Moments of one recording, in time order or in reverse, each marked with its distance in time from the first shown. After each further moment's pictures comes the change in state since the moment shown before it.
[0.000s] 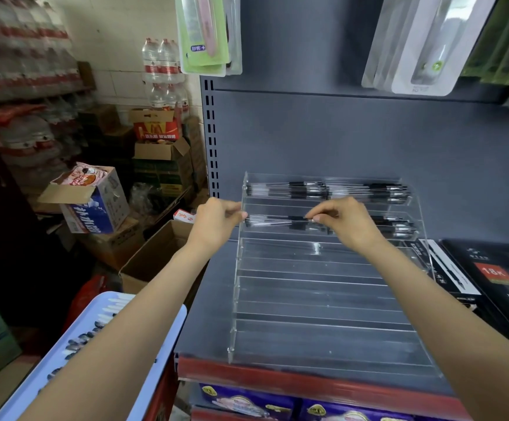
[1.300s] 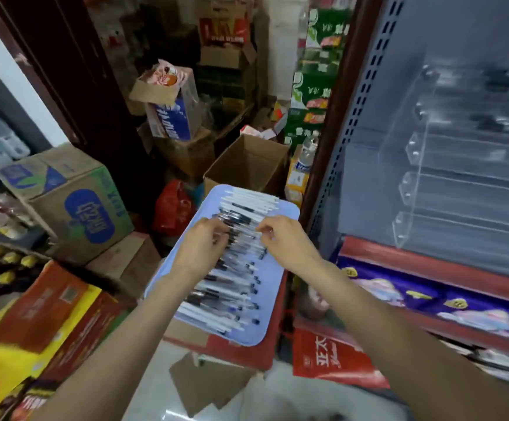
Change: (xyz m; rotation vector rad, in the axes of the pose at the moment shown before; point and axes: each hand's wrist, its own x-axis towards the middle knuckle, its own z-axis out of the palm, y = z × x) left_hand -0.216 -0.252 -0.124 0.201 -0.078 -0.317; right_hand -0.132 -0.188 0.315 -0.030 -0.523 -0.049
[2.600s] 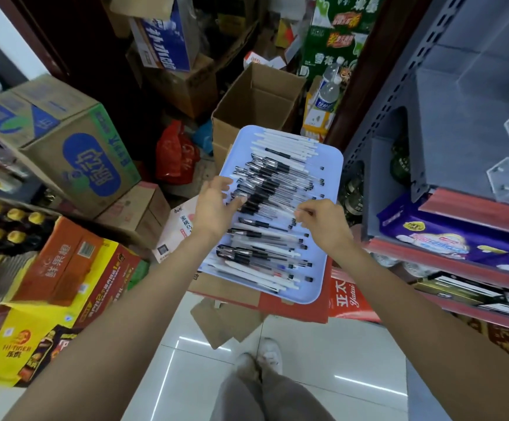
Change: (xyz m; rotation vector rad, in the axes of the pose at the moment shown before) left_hand 0.029 -0.106 0.011 -0.271 -0.015 -0.136; right_hand 0.014 0.011 0.089 0.108 0.088 0.252
